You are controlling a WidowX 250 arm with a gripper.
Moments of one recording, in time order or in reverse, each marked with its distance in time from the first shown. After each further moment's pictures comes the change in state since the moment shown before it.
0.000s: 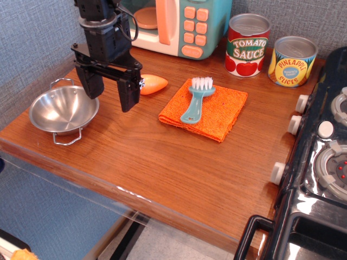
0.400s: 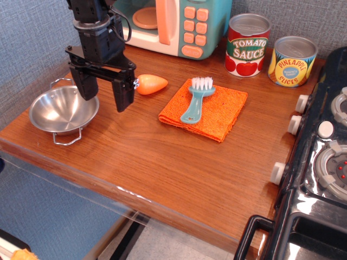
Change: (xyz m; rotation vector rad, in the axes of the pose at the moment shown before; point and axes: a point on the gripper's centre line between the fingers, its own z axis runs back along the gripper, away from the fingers) arm -0.001 0.009 -0.002 -0.019 0.000 0.026
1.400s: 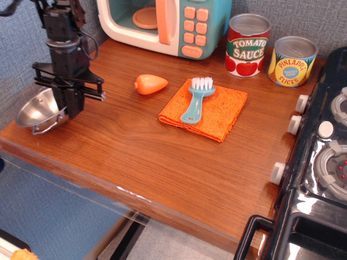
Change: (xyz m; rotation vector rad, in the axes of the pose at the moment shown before) arm -0.012 0.057 -0.039 0.081 0.117 0.188
